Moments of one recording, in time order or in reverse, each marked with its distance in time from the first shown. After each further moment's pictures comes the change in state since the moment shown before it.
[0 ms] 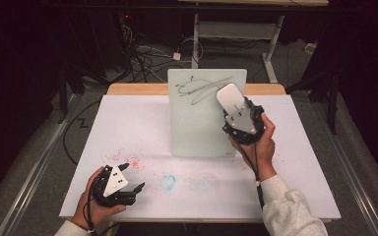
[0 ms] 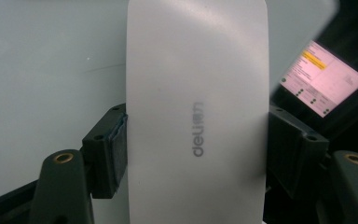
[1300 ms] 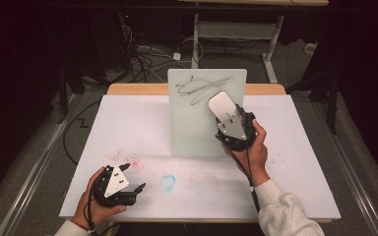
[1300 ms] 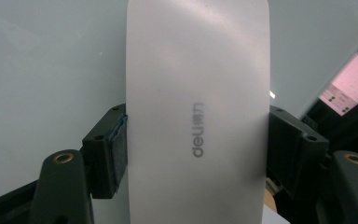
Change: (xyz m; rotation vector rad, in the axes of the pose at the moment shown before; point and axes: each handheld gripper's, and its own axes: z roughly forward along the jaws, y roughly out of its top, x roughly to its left) left arm -0.001 0.001 0.000 0.000 -0.003 0.015; right arm 0.022 -0.003 -0.002 0.020 0.051 -0.003
